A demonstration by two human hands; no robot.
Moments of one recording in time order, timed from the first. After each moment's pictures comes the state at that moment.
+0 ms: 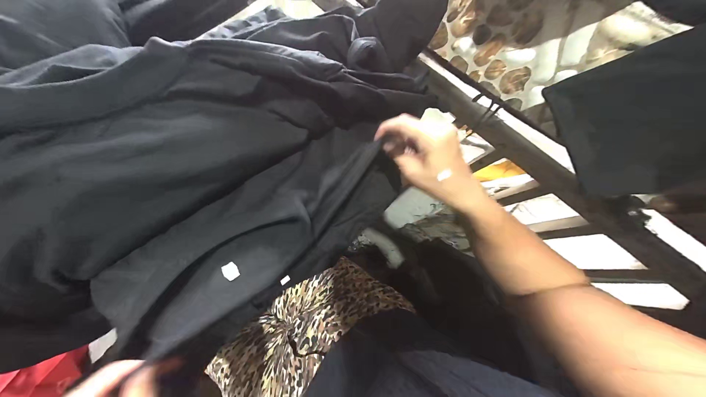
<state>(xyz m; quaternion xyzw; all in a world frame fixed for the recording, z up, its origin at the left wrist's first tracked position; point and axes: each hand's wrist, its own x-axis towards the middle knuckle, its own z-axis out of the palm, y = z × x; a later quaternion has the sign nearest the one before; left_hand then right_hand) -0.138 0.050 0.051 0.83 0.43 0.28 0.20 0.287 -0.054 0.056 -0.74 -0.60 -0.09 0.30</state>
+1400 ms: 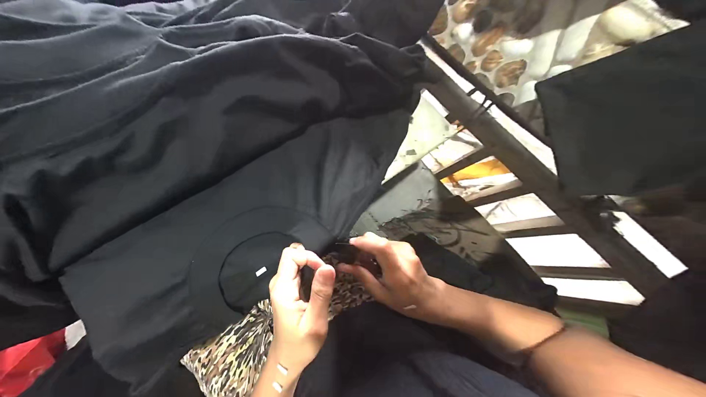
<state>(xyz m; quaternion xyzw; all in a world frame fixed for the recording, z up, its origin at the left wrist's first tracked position) 0.034 -0.021 0.004 0.65 0.15 0.43 0.60 0.170 -0.122 0.004 -0.68 -0.63 -0.07 0.37</state>
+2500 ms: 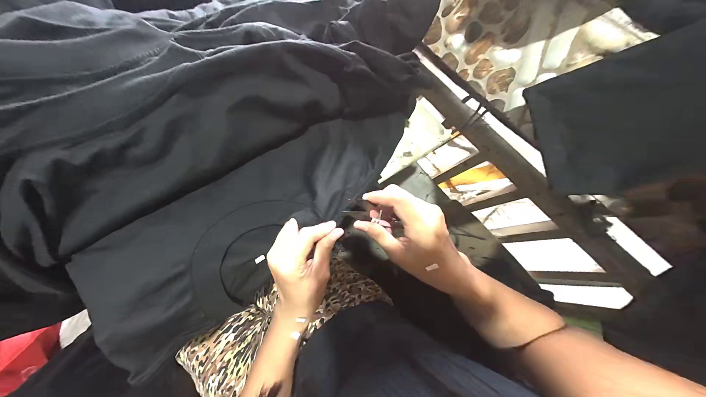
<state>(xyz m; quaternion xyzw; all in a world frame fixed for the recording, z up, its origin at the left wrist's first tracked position) 0.064 -0.006 -0.016 0.73 0.18 0.54 0.39 0.203 -0.114 0.034 -0.71 -0.60 -0.10 0.34</state>
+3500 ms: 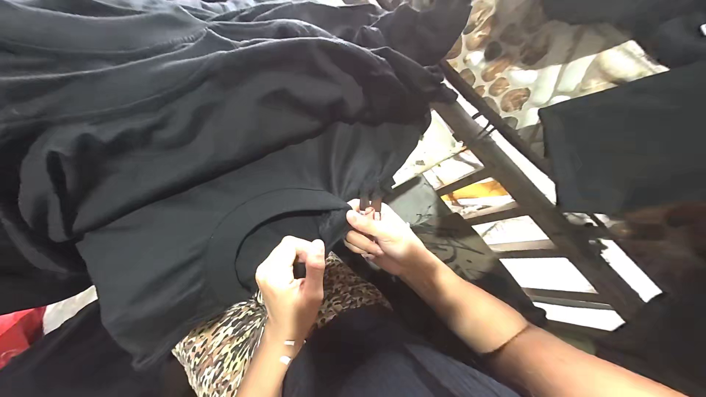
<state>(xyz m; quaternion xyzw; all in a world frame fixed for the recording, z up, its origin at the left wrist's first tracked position) 0.029 -0.008 -0.009 0.69 0.25 0.50 0.45 0.183 -0.080 0.018 -0.46 -0.23 0.57 0.64</state>
